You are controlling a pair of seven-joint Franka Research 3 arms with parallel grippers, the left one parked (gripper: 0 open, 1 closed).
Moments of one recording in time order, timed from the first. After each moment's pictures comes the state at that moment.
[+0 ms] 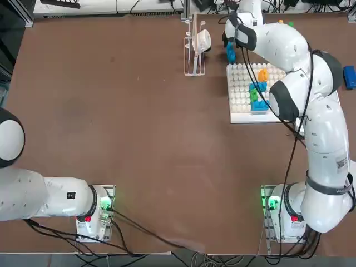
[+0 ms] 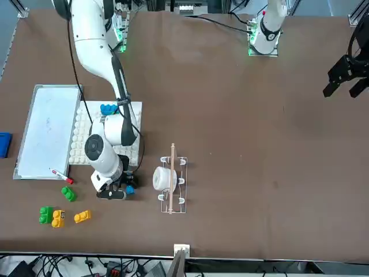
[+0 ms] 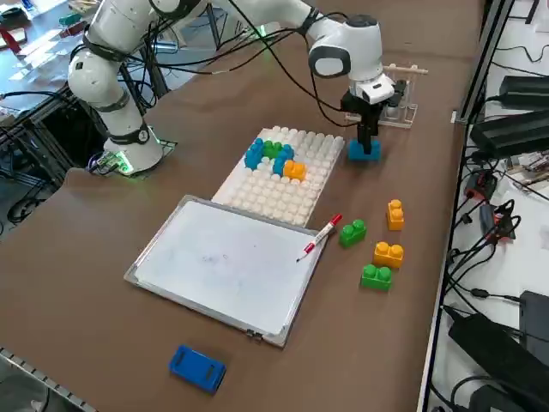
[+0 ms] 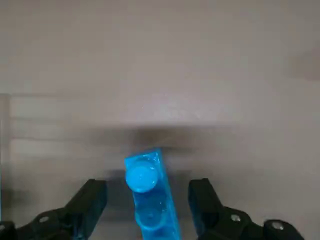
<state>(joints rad) 0.62 0.88 -0.42 -1.37 0.41 2.35 0.14</state>
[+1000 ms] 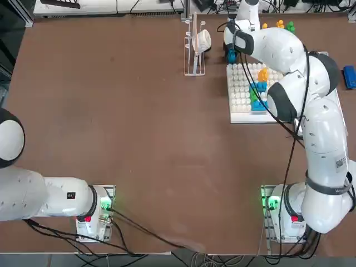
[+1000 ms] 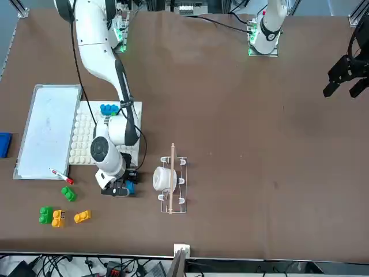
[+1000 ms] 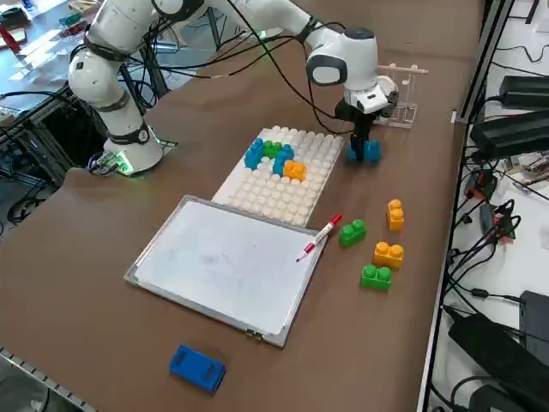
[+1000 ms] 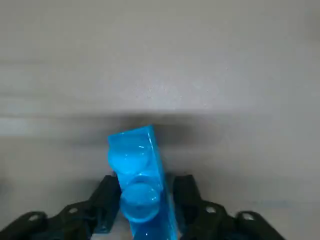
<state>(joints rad) 0.63 0.90 -0.42 -1.41 0.41 2.34 0.13</state>
